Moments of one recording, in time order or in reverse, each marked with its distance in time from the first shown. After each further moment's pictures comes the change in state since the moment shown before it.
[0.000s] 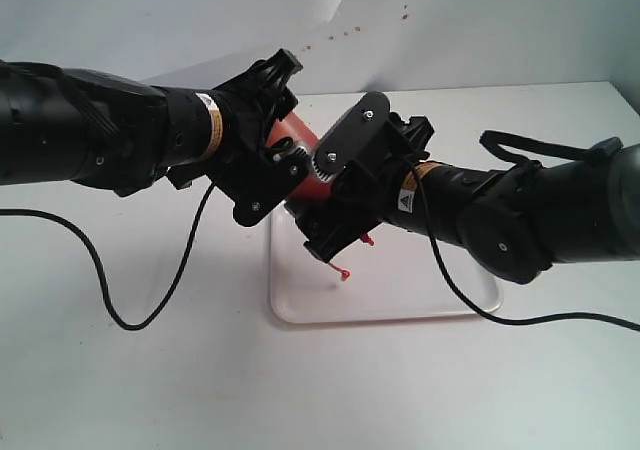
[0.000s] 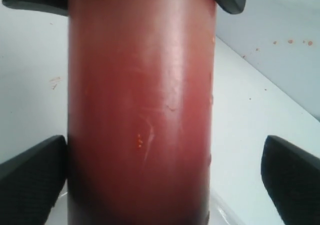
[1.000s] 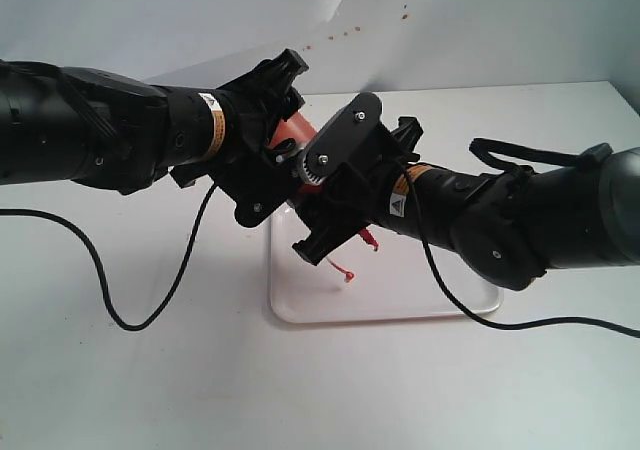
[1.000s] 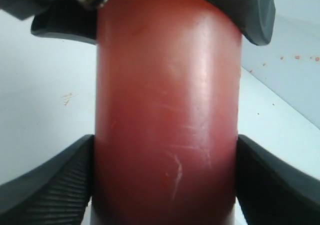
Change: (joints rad) left arm 0.002 0.000 0.000 0.023 -0.025 -0.002; right arm 0.018 0.006 0.000 -0.029 -0.050 0.034
